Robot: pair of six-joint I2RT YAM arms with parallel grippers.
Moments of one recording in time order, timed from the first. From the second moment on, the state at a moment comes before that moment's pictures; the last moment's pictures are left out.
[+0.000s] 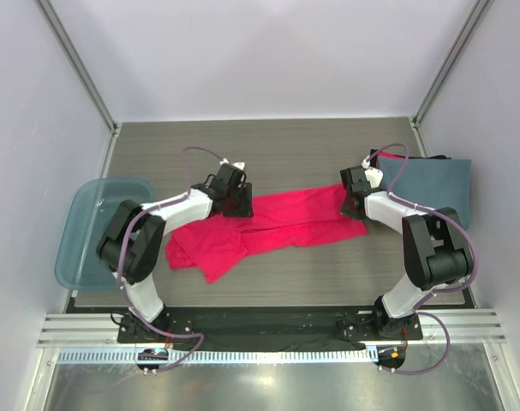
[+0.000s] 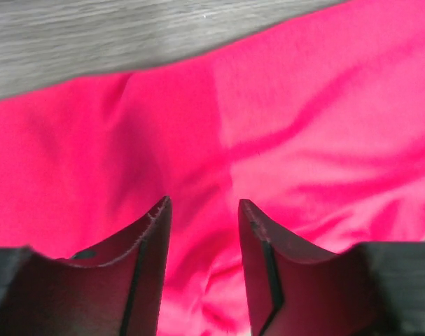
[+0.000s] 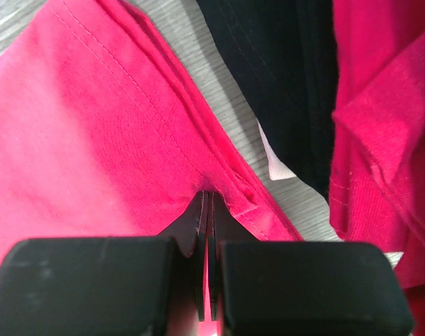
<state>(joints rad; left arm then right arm) -0.56 1.80 1.11 -0.24 0.03 -0.47 0.22 1.62 0.88 -0.30 0.37 0.59</state>
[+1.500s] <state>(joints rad) -0.43 1.24 0.79 -0.72 -0.34 -1.12 0.26 1.52 0.88 -0.38 0.46 0.74</state>
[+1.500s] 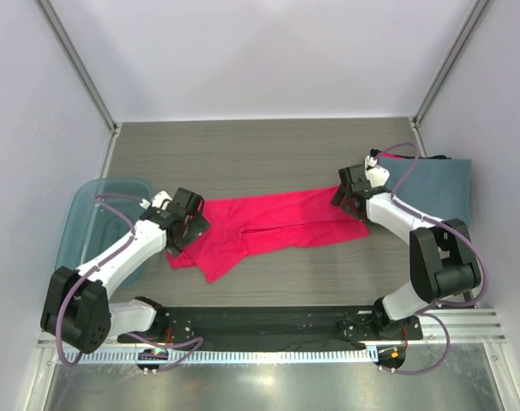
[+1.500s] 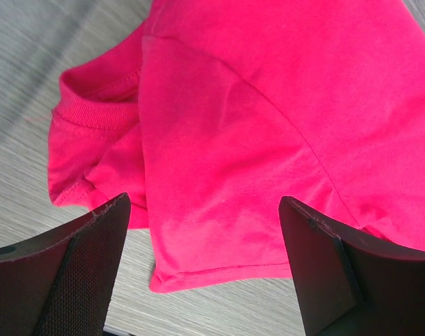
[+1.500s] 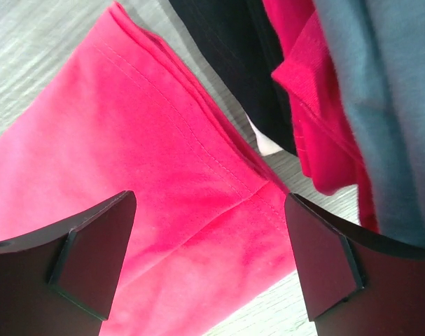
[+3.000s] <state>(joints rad) -0.32 2.17 1.68 -0.83 -0.36 -1.10 0.89 1.49 0.75 -0.43 0.45 0.94</state>
